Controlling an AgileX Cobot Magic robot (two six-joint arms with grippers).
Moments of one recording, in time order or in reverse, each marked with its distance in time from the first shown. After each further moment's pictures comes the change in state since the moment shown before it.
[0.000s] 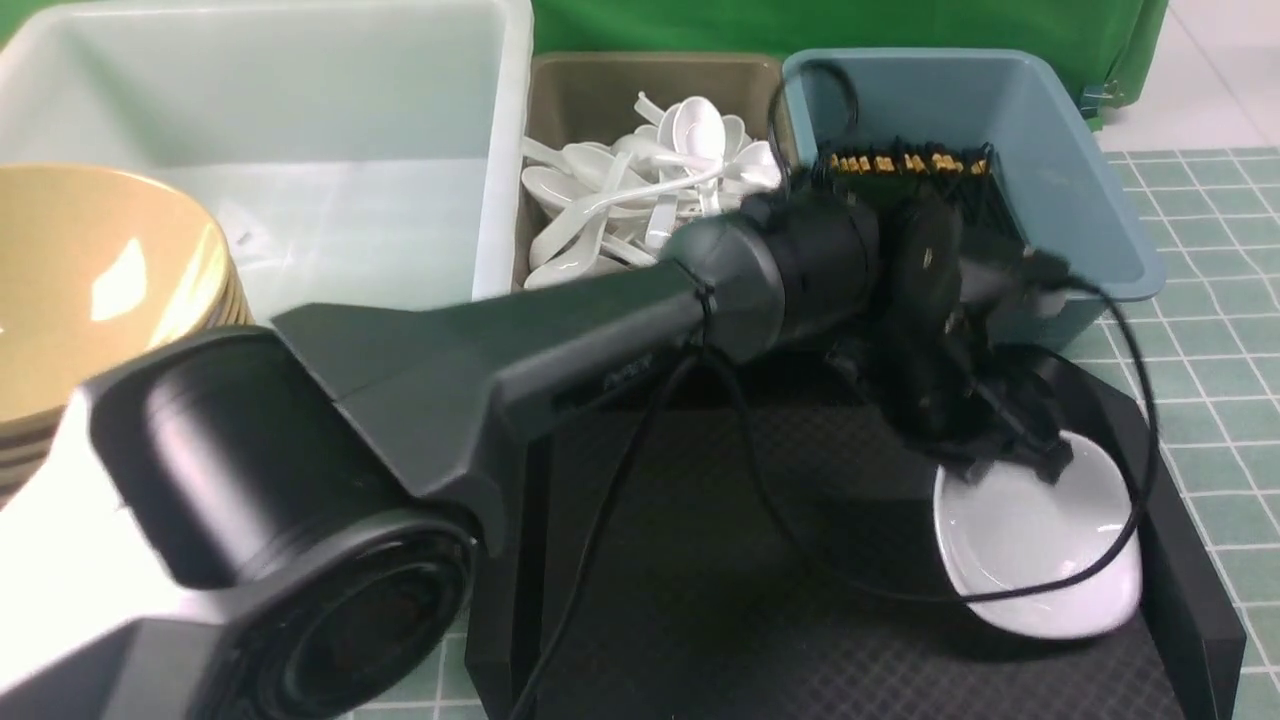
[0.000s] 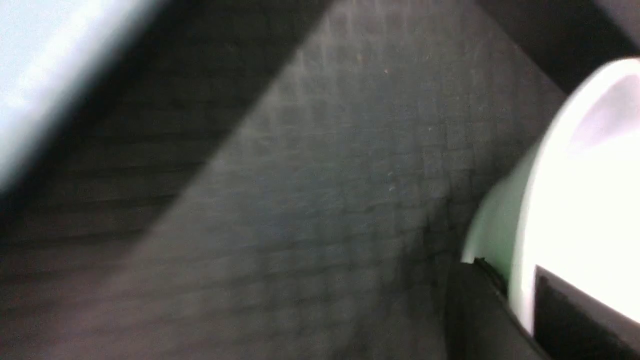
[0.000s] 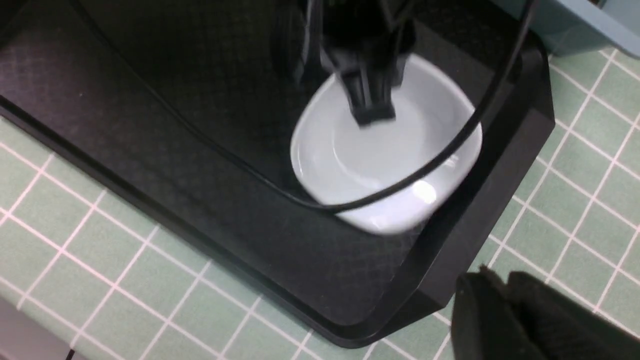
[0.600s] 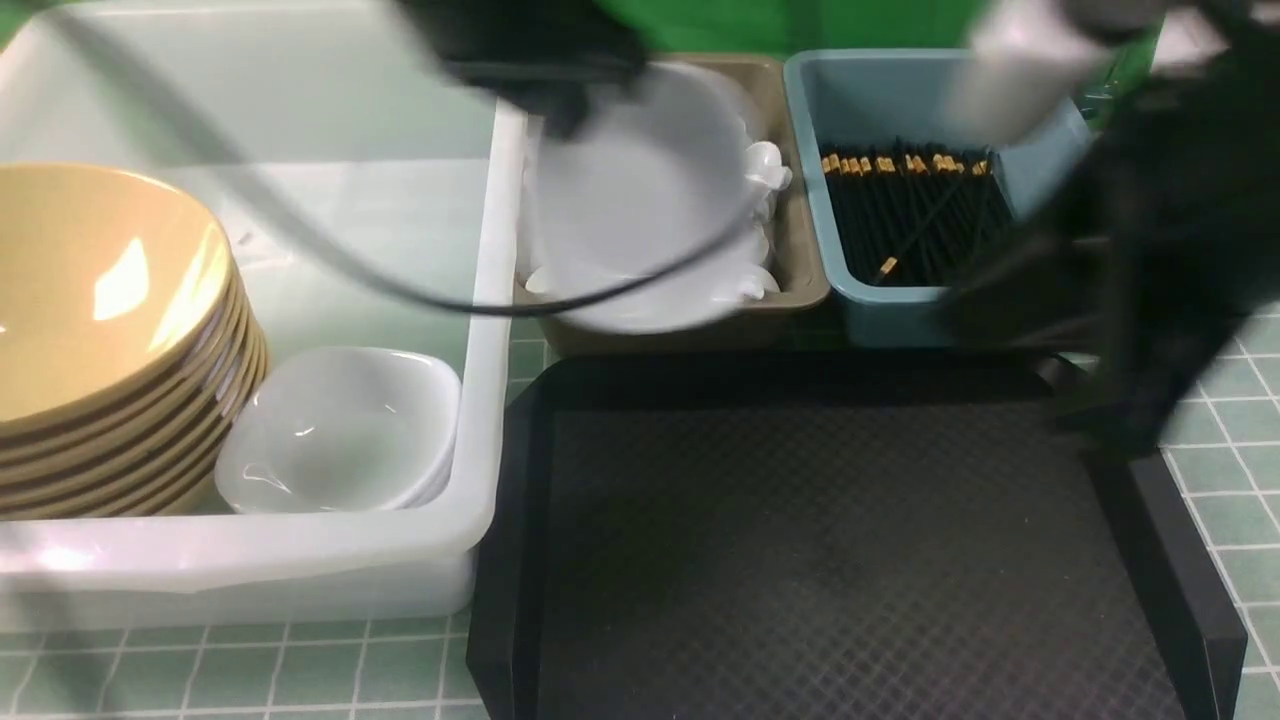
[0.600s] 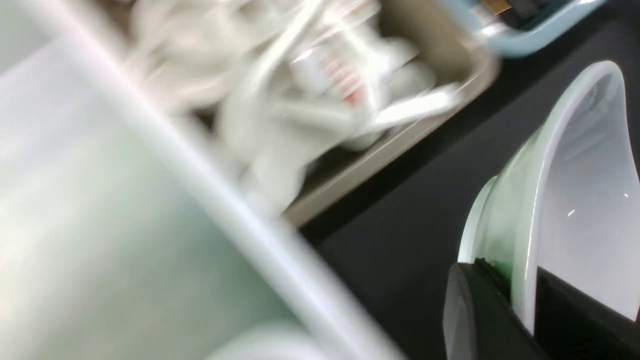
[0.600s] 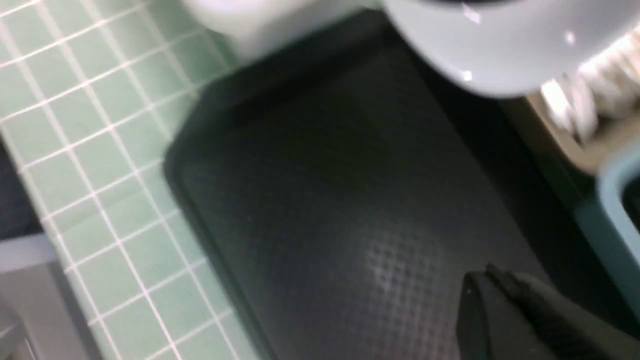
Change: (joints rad) right arm 0.436 0.325 -0.331 0.022 -0.091 -0.063; left arm 0.382 -0.632 0.218 0.174 0.310 0.036
